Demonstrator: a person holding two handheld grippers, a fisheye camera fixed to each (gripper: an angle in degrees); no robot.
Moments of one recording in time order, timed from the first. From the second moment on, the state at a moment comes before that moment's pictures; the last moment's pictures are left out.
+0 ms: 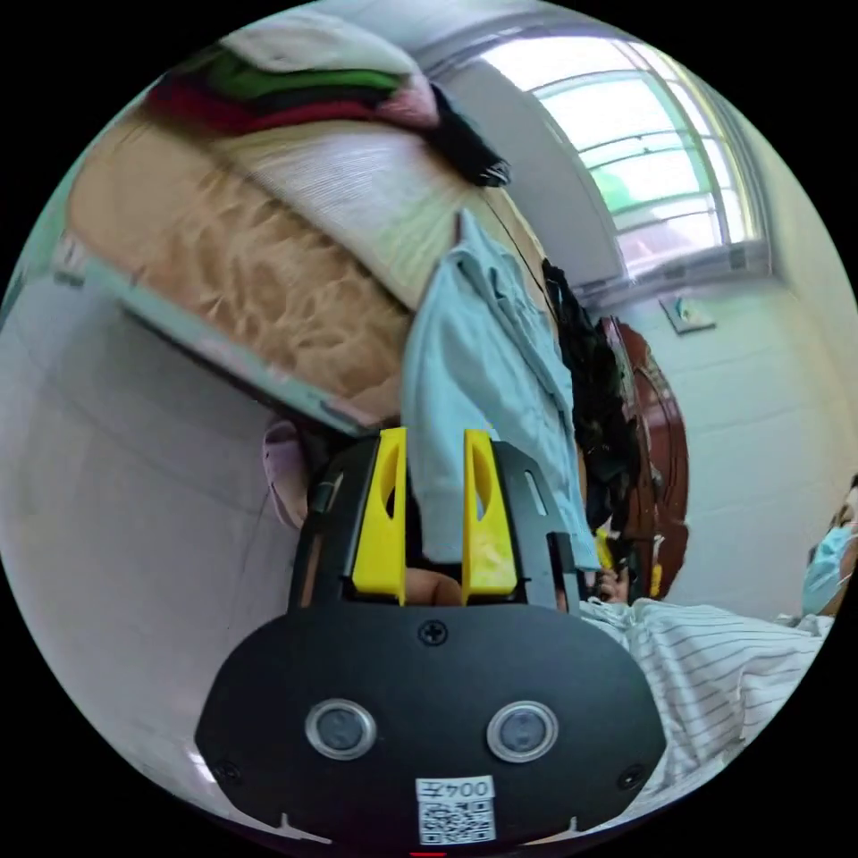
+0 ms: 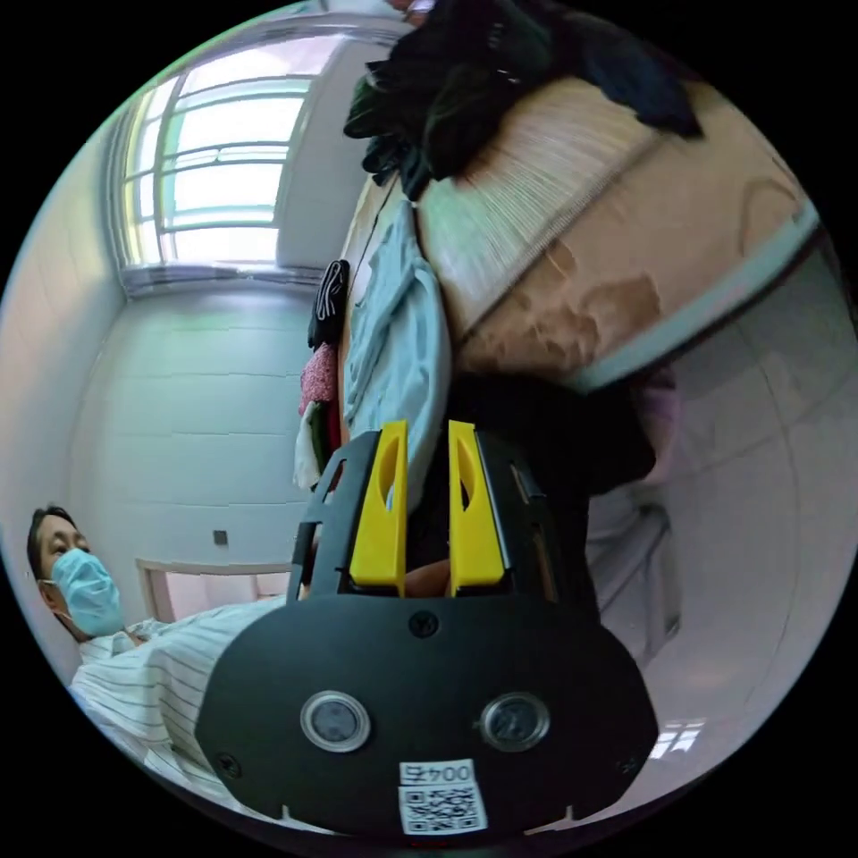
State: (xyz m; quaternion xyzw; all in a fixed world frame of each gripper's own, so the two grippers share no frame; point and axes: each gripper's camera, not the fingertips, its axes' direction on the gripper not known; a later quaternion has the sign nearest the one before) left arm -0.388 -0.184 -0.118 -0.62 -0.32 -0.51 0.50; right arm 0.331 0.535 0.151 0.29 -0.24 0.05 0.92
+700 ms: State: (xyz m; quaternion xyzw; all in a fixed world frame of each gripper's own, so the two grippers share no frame) left arm -0.369 -0.301 -0.111 -0.46 -0.25 -0.70 0.50; right arm 0.346 0.574 0.160 0.26 -0.30 0.06 0.91
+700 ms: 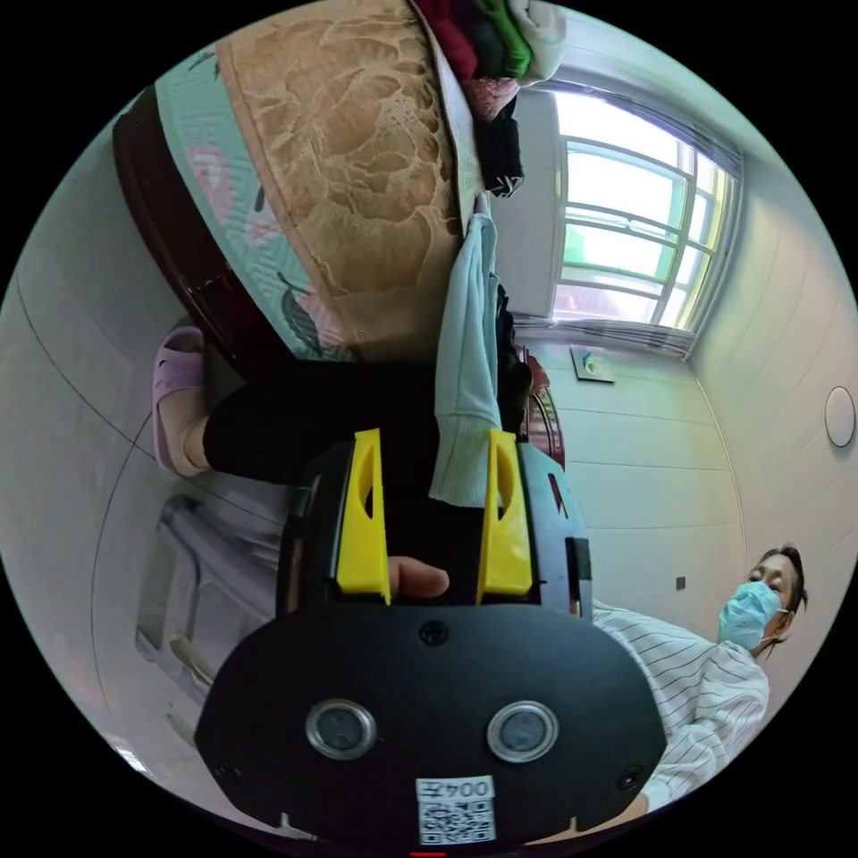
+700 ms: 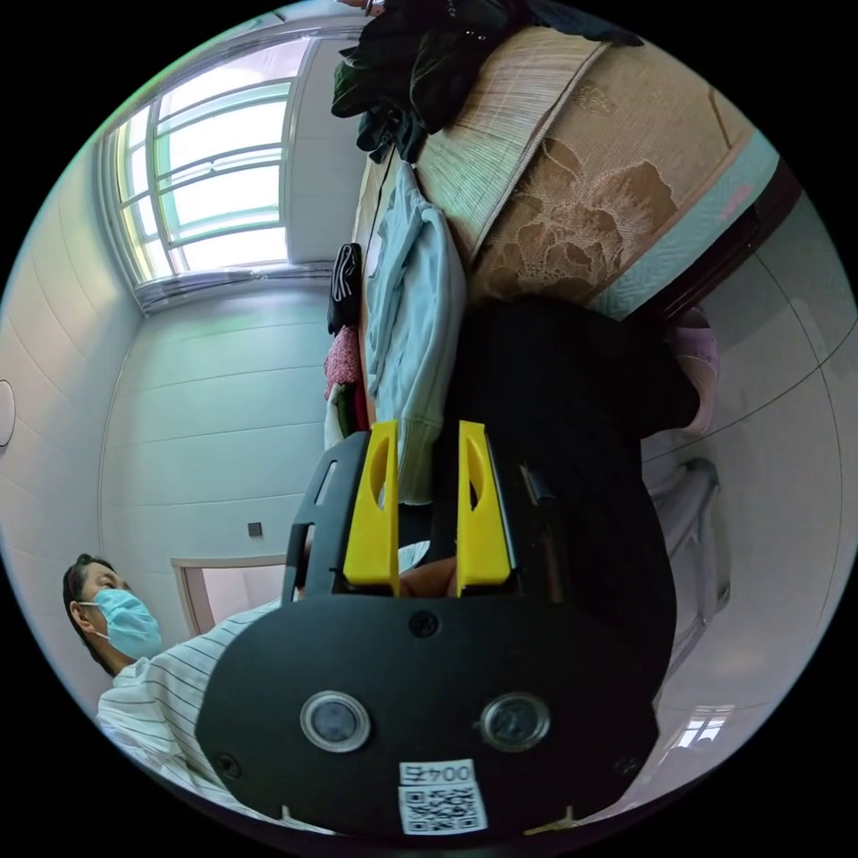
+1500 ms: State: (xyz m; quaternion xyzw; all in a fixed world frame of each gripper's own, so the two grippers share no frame) left arm -0.314 -0.366 -0.008 -0.39 -0.08 -0.72 0.56; right arm 0.335 0.588 0.162 0.25 -0.28 0.05 0.93
